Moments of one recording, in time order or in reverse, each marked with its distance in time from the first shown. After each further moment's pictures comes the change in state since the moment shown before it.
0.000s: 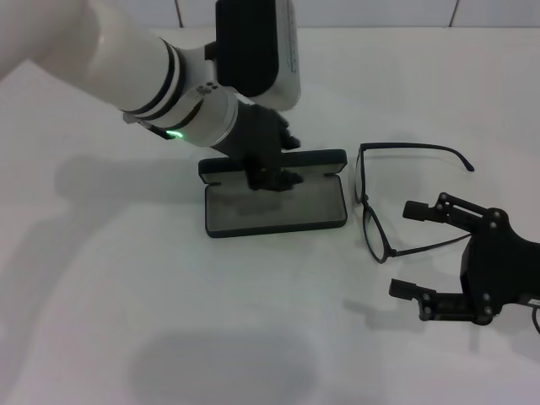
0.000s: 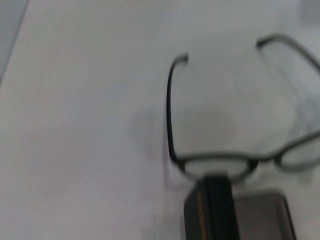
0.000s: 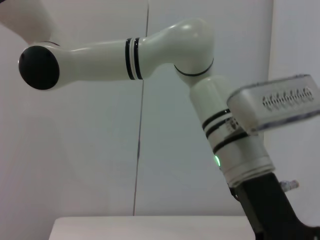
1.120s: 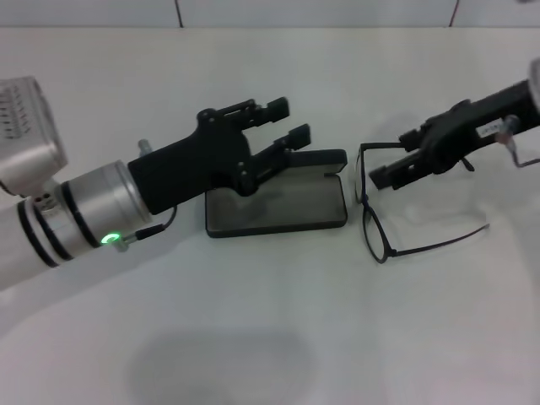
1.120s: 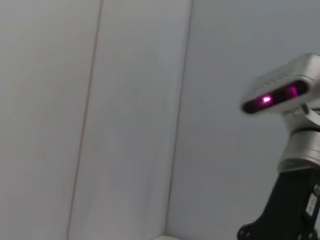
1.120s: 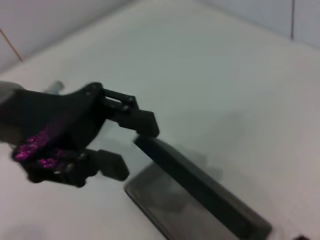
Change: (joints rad) left arm 0.236 -0.009 -0.317 -0.808 -1.282 0.228 0.964; right arm 0.334 0.002 -0.038 -0.770 -0.833 0.149 1.621
